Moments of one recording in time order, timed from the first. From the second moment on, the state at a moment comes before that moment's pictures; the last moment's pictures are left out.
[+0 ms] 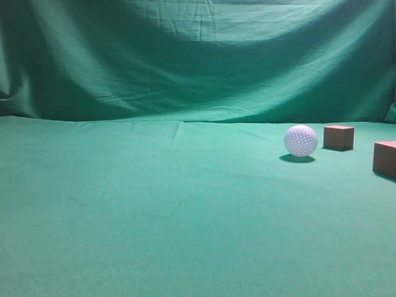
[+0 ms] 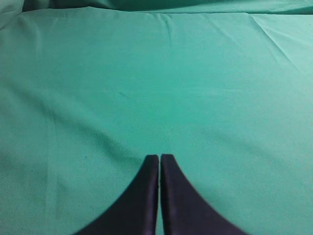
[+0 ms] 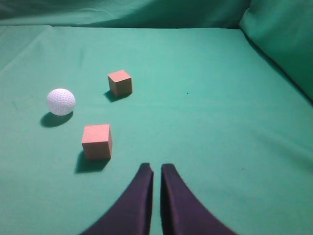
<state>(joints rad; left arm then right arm) -0.05 -0.02 0.02 0.14 0.36 -0.09 0.13 -0.01 0.03 0.00 0.39 0.01</state>
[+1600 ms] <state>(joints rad) -0.05 -0.02 0.02 0.14 0.36 -0.09 0.13 0.13 -0.20 0.25 0.05 0.00</state>
